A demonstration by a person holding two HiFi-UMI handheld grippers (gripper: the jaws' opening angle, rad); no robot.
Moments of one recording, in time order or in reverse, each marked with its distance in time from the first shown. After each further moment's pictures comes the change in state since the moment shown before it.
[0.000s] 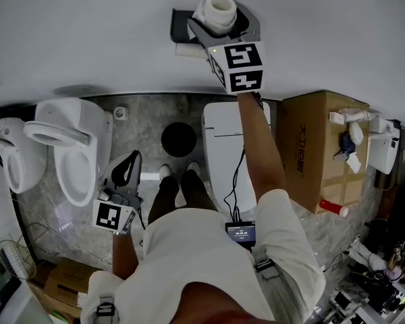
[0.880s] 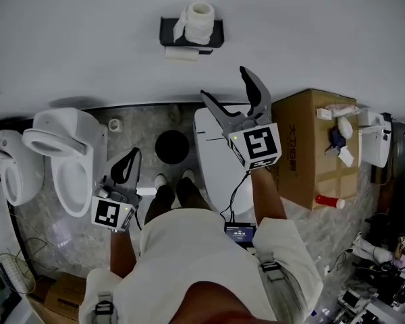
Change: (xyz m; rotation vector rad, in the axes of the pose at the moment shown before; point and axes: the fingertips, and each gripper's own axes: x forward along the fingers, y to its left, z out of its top) left arm -0.024 -0.039 0.032 0.055 -0.088 -0.058; right arm -0.199 0.058 -0.011 0.011 -0.011 0.029
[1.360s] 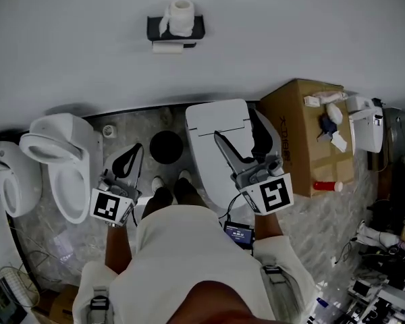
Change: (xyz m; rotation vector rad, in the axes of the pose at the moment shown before) left arm -0.024 -0.048 0.014 0.026 -0.032 -0.123; right arm -0.165 0.058 0.042 0.074 -0.124 -0.061
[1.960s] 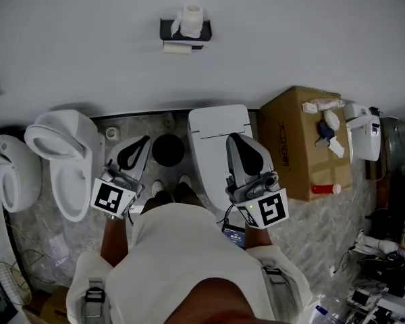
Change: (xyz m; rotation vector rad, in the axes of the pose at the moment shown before) left arm -0.032 -0.026 0.047 0.043 -0.101 -0.037; right arm -0.053 0.062 0.039 0.088 -0.139 -0.006
